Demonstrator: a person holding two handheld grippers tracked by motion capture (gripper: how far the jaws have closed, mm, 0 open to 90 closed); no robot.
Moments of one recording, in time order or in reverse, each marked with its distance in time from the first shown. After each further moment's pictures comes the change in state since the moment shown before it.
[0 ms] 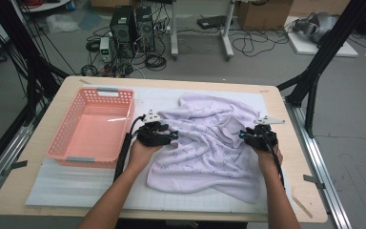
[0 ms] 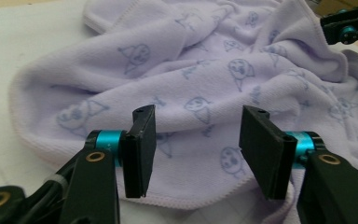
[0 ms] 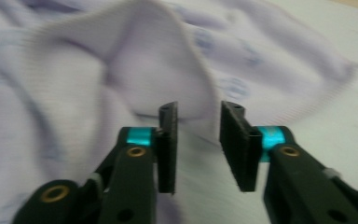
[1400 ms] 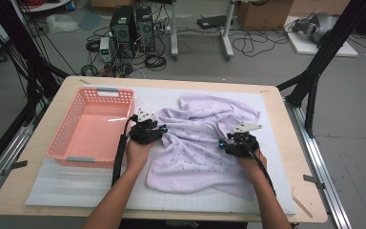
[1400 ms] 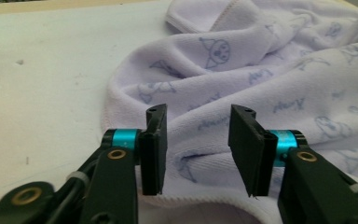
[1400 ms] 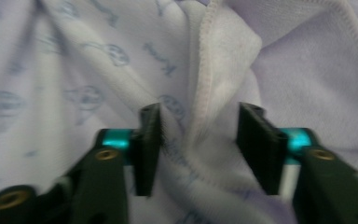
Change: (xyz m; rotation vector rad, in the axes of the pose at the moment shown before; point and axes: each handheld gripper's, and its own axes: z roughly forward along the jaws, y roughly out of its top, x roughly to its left) left arm 0.017 -0.008 -0.009 -0.048 0.230 -0.067; right arm 0.056 0.003 0.018 0.047 0.093 -0.192
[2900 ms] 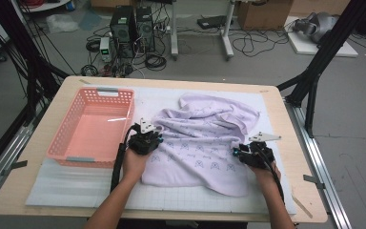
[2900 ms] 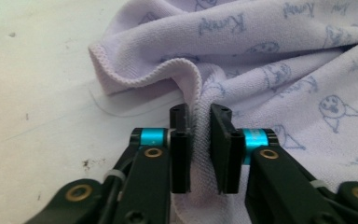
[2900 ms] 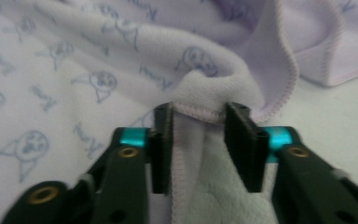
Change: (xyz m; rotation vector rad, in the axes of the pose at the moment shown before) left arm -0.009 -0.021 -0.012 0.089 0.025 0.111; right arm -0.011 -0.043 -0.036 -0.001 0.013 0.173
